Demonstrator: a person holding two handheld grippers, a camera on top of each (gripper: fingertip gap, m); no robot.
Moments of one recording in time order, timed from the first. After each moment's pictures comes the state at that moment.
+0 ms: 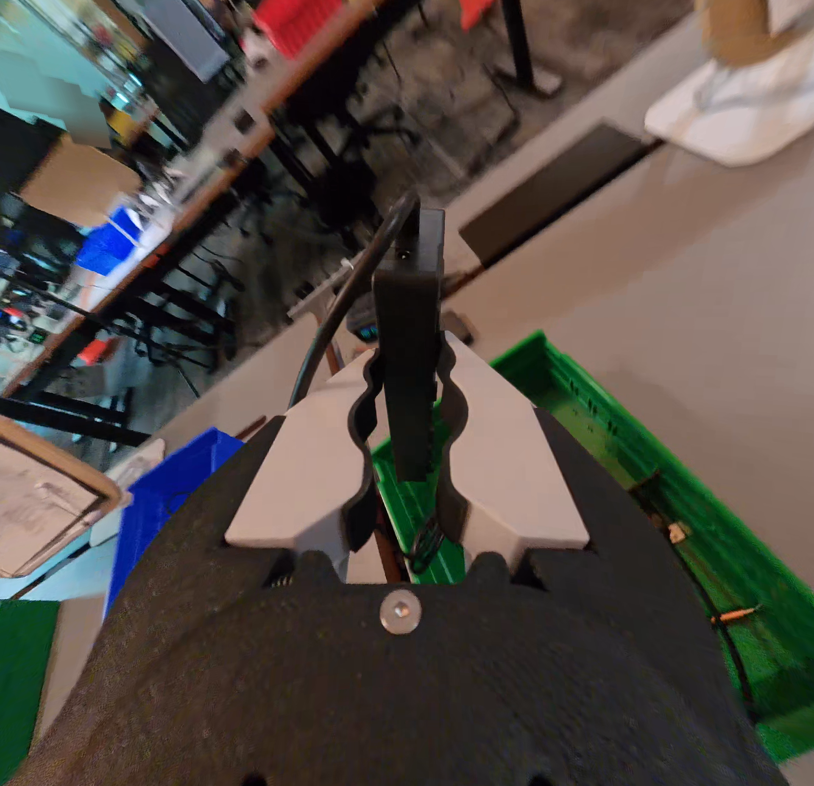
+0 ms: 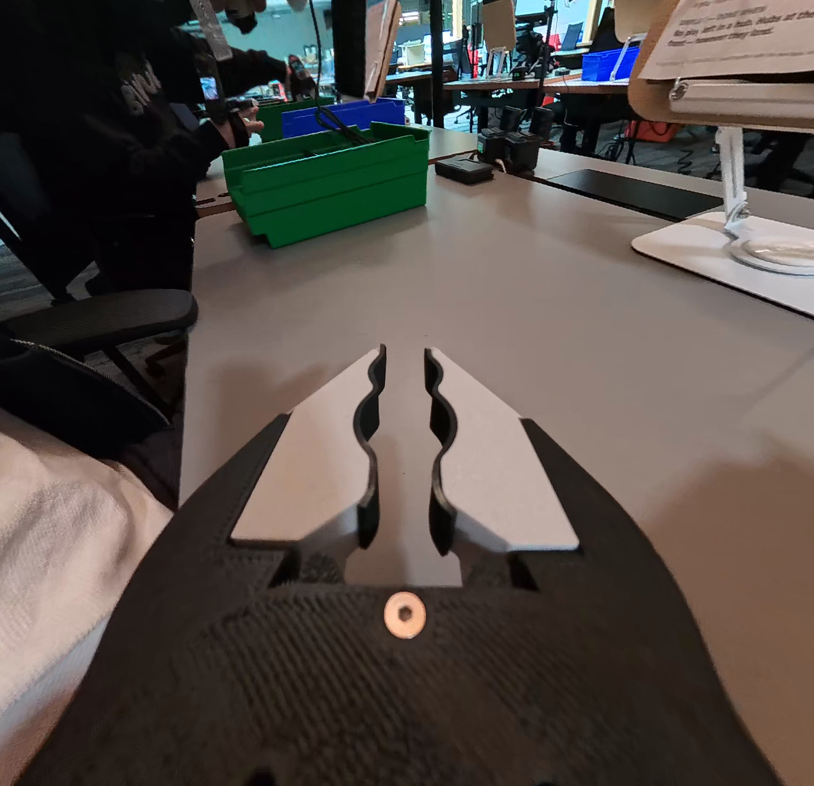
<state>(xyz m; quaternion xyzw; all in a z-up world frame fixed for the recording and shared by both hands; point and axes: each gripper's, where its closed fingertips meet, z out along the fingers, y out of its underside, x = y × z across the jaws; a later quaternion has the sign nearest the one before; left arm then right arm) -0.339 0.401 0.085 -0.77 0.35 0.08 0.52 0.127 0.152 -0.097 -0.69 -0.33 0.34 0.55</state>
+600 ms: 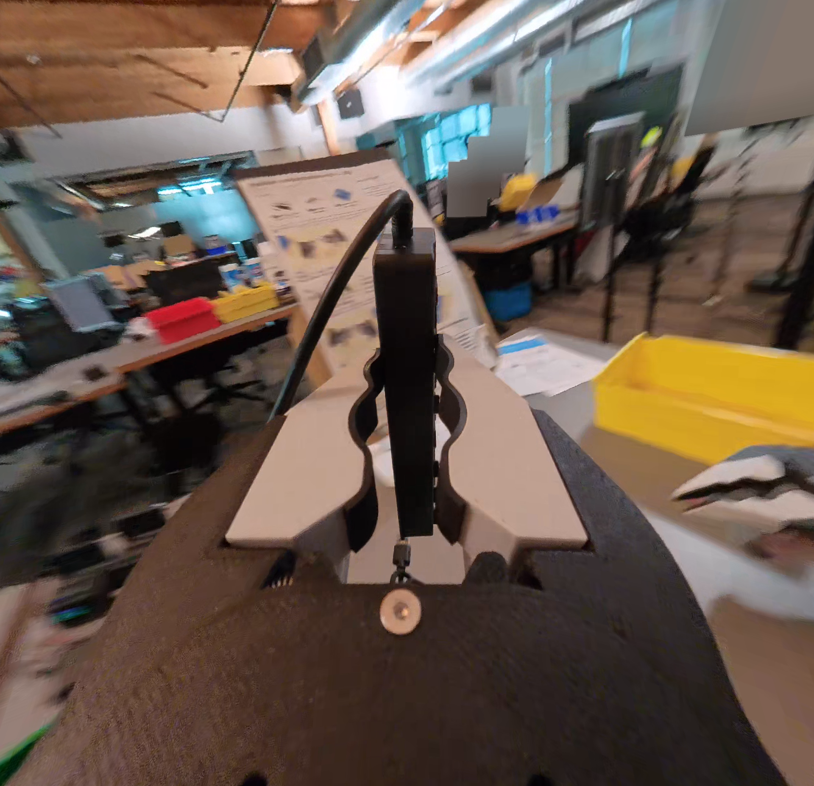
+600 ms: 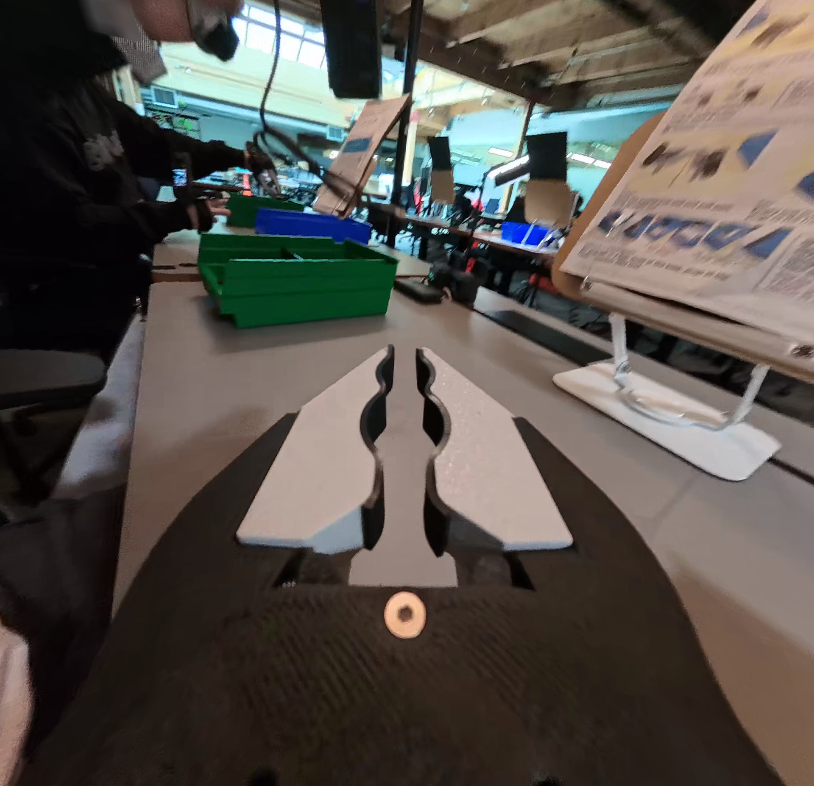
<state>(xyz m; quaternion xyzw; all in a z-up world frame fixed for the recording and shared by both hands) -0.082 0.234 0.197 -0.60 0.32 -0.21 0.70 0.114 0.149 -0.034 -0.59 -0.32 0.26 0.69</state>
